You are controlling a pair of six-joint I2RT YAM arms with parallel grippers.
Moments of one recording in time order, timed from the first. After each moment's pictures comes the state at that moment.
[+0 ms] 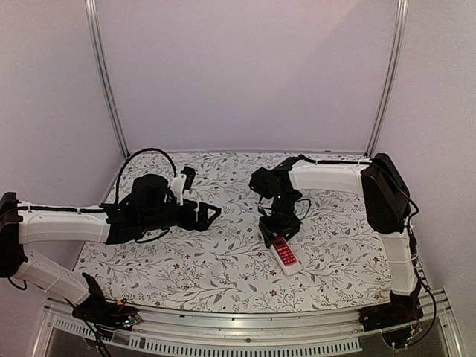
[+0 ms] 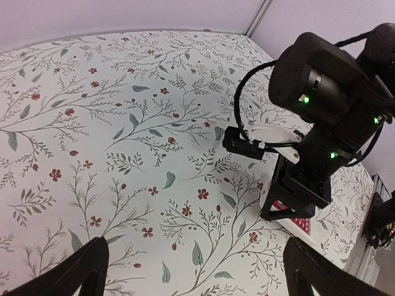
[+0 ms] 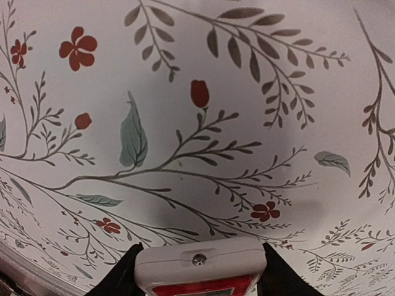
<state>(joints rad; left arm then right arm) -0.80 1.29 0.64 0.20 -0.01 -0.41 0.84 2.19 1.73 -1.14 -0.13 0.36</state>
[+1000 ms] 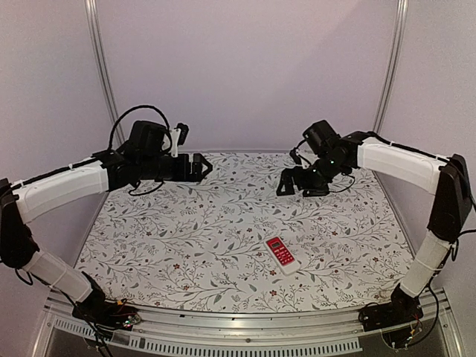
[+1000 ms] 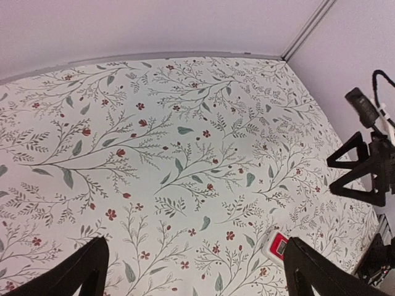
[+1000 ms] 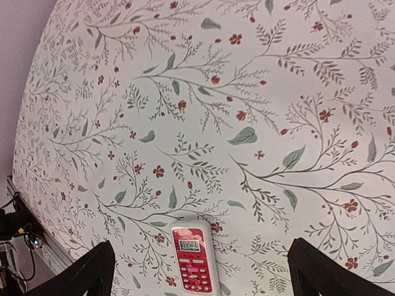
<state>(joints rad) -0.63 1.42 1.11 -0.25 0.04 -0.39 0.63 1.78 1.48 -0.79 -0.21 0.36</state>
